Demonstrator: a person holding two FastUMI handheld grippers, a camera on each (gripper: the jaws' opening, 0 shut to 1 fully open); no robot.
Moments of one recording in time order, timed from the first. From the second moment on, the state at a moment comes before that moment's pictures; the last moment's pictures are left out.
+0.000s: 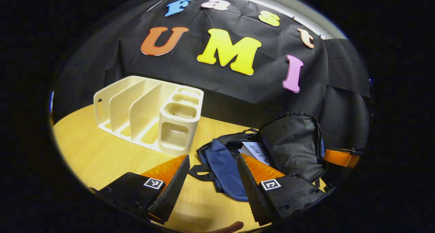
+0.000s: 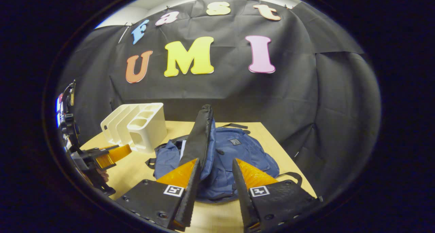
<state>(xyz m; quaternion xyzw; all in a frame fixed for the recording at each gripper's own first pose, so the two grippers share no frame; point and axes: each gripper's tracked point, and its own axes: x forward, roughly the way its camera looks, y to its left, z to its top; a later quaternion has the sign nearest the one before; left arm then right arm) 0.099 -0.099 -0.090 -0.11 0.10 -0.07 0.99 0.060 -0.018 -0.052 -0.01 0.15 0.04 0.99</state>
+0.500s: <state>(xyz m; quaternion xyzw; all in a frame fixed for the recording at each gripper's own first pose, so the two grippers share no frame) -0.003 -0.045 -0.030 -0.09 0.02 -0.03 1.00 -0.054 -0.023 0.003 -0.04 0.04 0.03 1.00</state>
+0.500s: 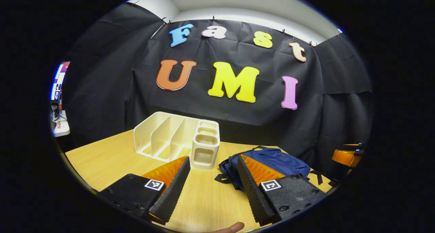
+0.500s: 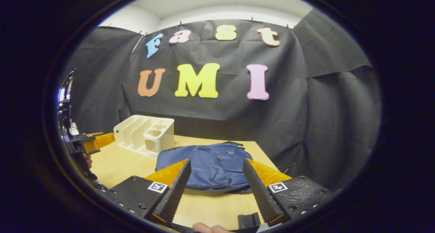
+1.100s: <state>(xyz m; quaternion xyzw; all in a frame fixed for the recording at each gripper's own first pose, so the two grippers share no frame) -0.065 -0.046 0.000 -0.01 0.01 -0.04 1.00 -0.108 -0.031 0.022 -0.01 -0.02 0.00 1.00</state>
